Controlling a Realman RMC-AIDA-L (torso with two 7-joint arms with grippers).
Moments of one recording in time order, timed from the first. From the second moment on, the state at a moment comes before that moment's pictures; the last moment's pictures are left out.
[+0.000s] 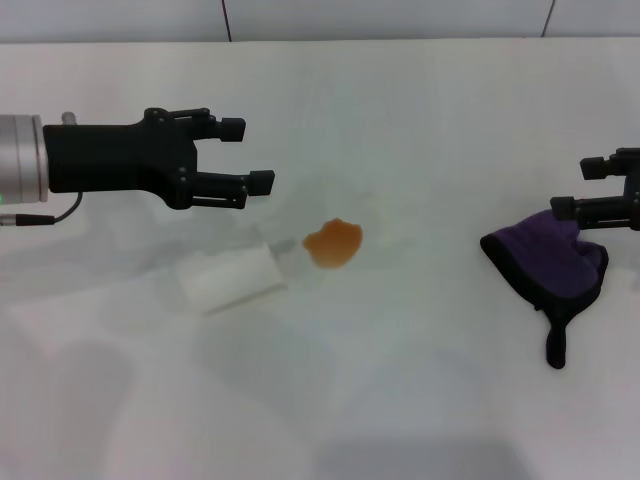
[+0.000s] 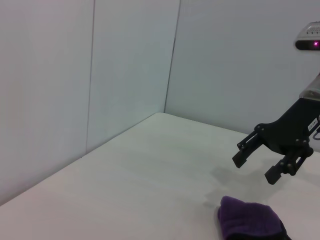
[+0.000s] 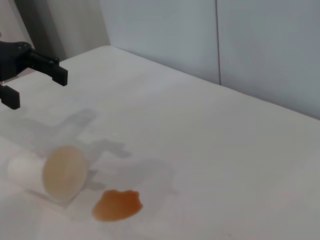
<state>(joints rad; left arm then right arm) -0.94 -2.06 2.85 -0.67 -0.23 1.79 -1.18 0.35 2.01 -0.94 -1.19 -2.04 -1.46 1.83</state>
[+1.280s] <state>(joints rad) -0.97 -2.04 2.85 -0.68 -0.20 1.80 -1.21 0.35 2.01 -0.94 -1.19 -2.04 -1.46 1.84</state>
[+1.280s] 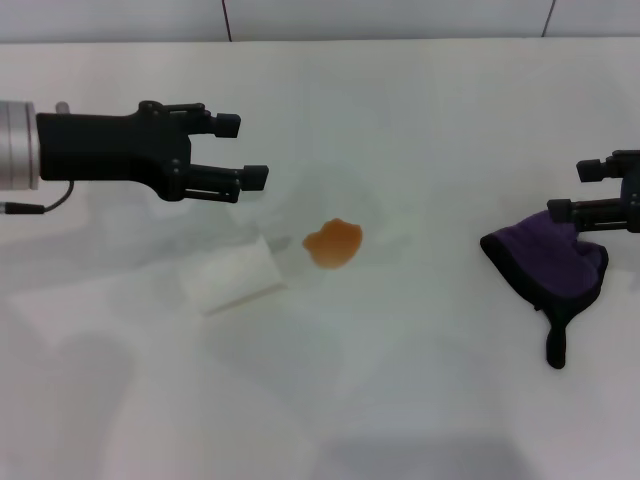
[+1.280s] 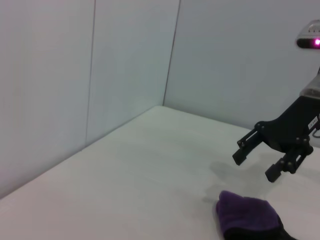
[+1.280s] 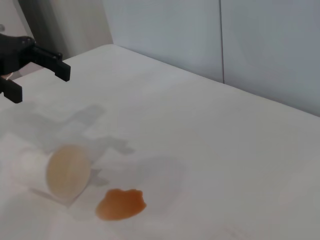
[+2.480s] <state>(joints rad) -1.17 -2.02 2.85 -0.82 0.22 1.86 -1.34 0.35 2.01 -0.95 -1.15 -1.98 -1.44 1.83</state>
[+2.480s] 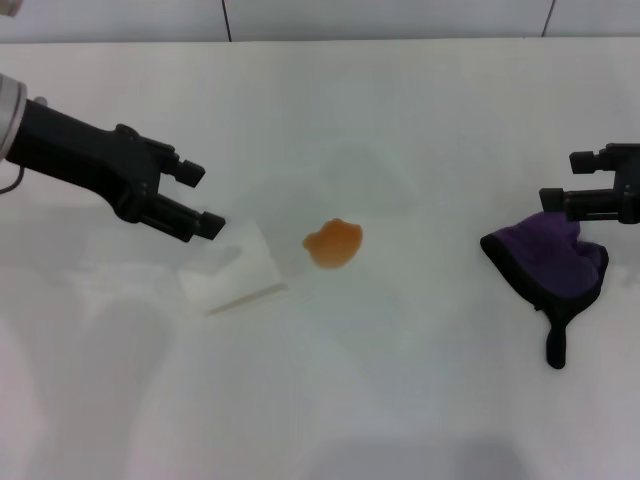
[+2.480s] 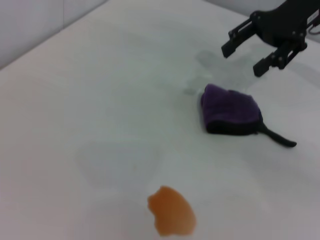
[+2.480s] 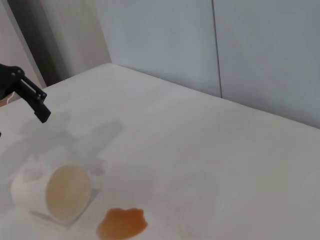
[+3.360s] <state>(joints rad) -1.17 -2.02 2.85 -0.80 0.35 1.77 -1.35 0.35 2.01 -0.95 -1.15 -1.96 -1.41 1.81</state>
